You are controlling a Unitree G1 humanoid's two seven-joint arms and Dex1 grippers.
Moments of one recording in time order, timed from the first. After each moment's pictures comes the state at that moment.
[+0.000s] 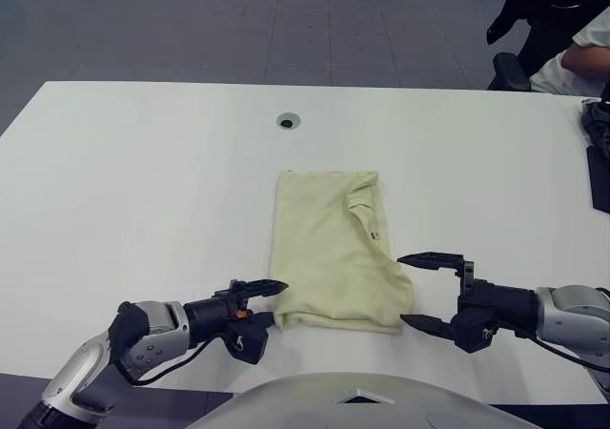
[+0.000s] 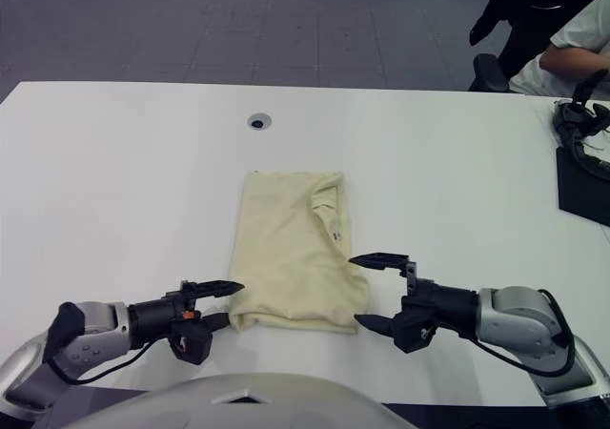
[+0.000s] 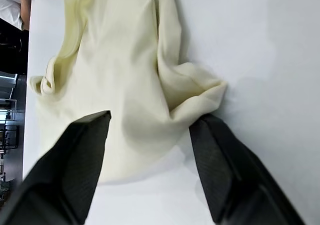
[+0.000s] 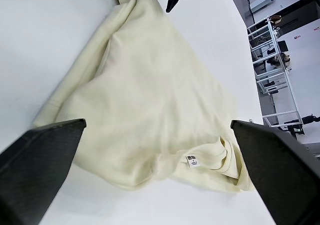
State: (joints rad) left arm 0.38 0.84 -0.25 -0.48 0.46 -0.47 -0.74; right arm 0.40 -0.94 -0.01 -0.26 -0.05 -0.76 0.85
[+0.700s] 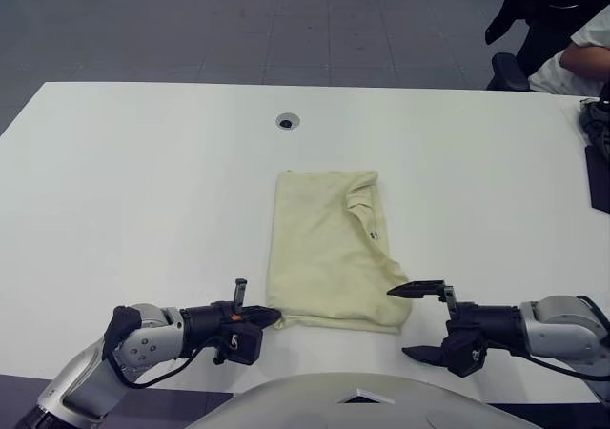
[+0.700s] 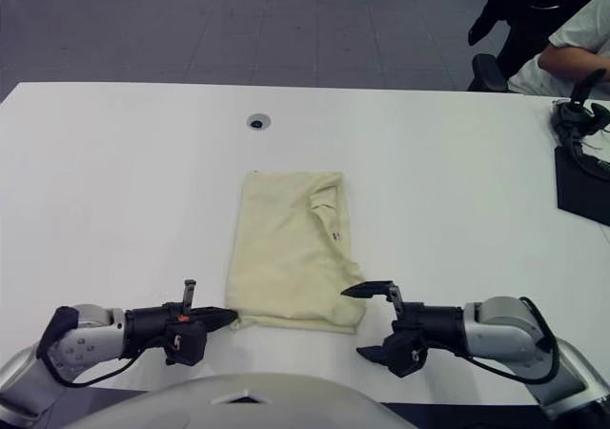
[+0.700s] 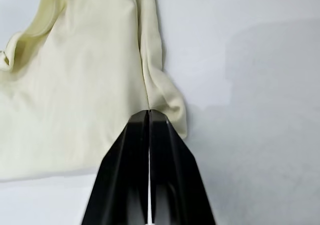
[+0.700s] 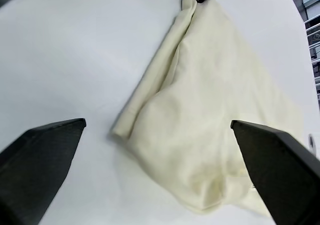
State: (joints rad) left arm 0.40 0.88 -0.23 -0.47 0.27 -0.35 -0.82; right arm 0.37 -0.99 0.13 -0.25 -0.13 -0.73 0.89
